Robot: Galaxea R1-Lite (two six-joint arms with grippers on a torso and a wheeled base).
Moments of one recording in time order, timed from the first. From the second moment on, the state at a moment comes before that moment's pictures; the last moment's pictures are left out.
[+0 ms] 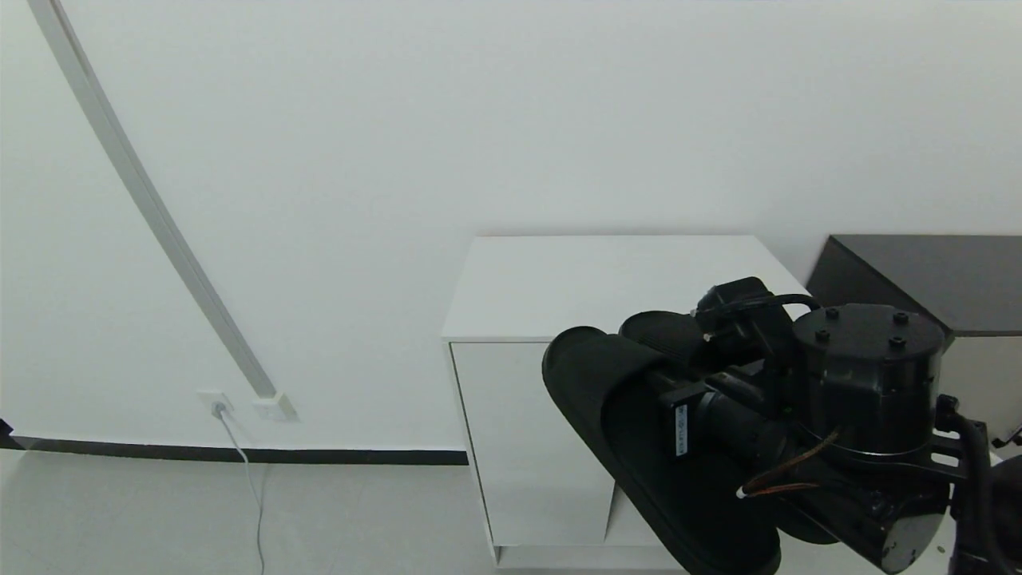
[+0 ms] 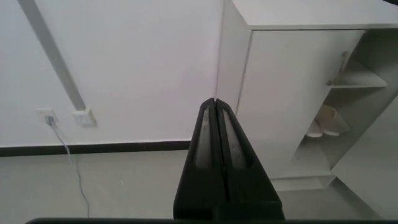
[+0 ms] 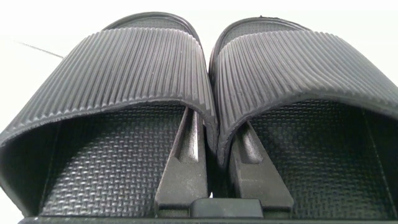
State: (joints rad) left arm 0.00 0.00 0.00 0.00 -0.02 0.00; right arm 0.86 1.63 -0.71 -0.68 -0.45 0.12
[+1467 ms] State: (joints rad) left arm 0.00 0.00 0.00 0.00 -0.02 -0.01; right arm 0.86 1.63 -0.65 -0.73 -0.44 0.11
